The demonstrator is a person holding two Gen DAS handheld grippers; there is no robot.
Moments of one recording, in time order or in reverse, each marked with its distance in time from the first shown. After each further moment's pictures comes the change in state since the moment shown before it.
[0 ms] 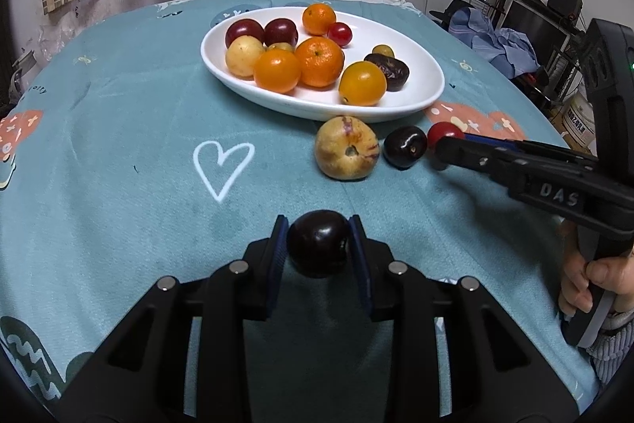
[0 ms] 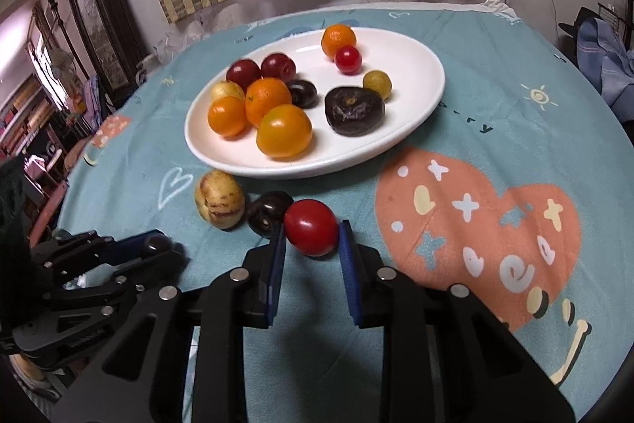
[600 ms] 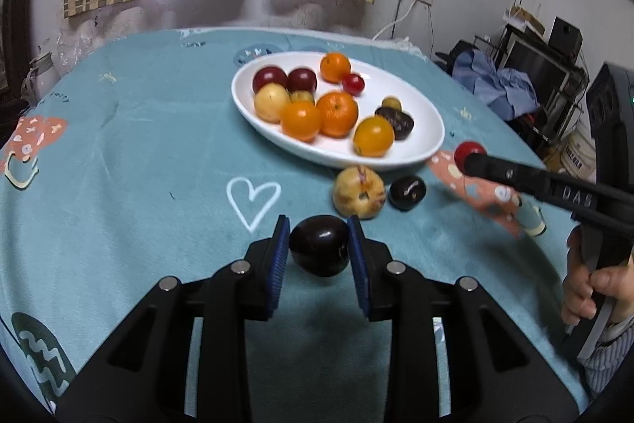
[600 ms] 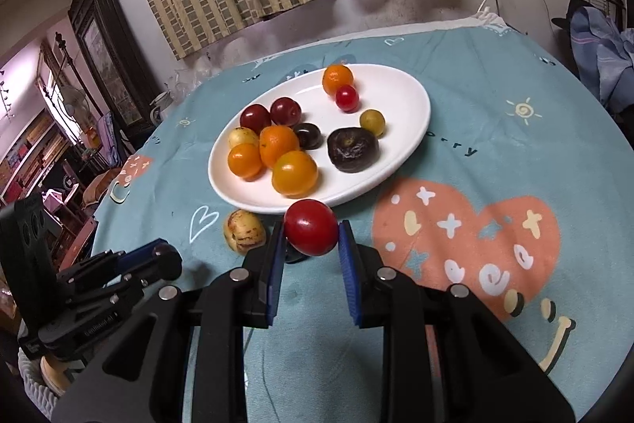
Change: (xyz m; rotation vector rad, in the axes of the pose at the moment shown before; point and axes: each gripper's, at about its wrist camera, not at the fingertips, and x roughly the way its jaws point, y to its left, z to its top) left arm -0.037 0.016 0.005 -0.063 -0.147 -0.003; right arm -0.032 -0.004 0.010 0.060 -0.090 0.061
